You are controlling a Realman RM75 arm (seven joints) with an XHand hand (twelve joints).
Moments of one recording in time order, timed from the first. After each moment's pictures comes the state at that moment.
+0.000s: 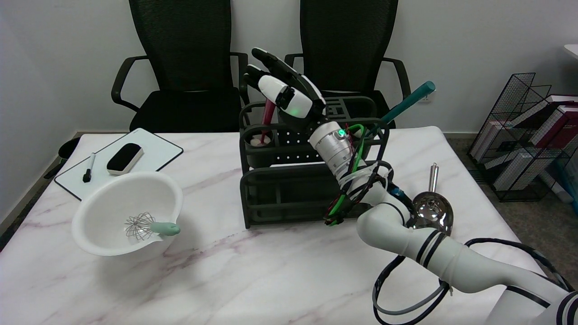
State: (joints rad) arm 0.39 -1.25 -2.11 1.20 0.70 0.54 1.67
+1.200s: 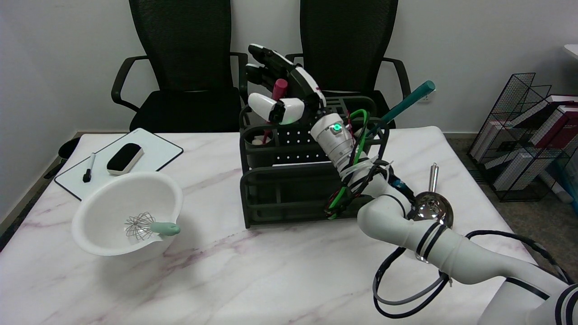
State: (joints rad) arm 0.43 -1.23 -2.11 1.19 0.69 0.54 1.33
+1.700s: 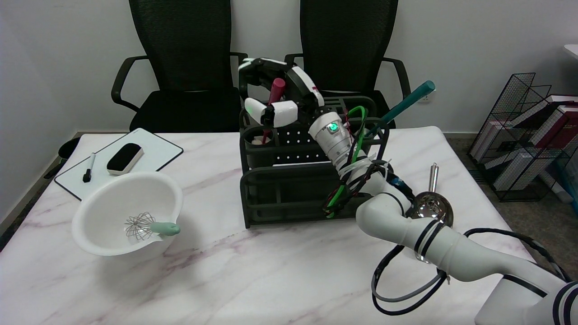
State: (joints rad) arm 0.44 -1.24 -2.11 1.17 0.68 0.54 1.24
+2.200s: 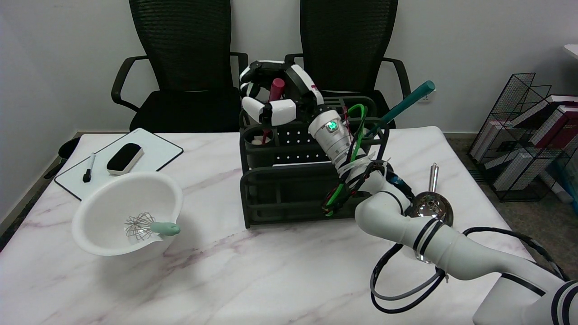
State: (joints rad) arm 0.45 -1.24 -2.11 1.16 0.67 0.54 1.21
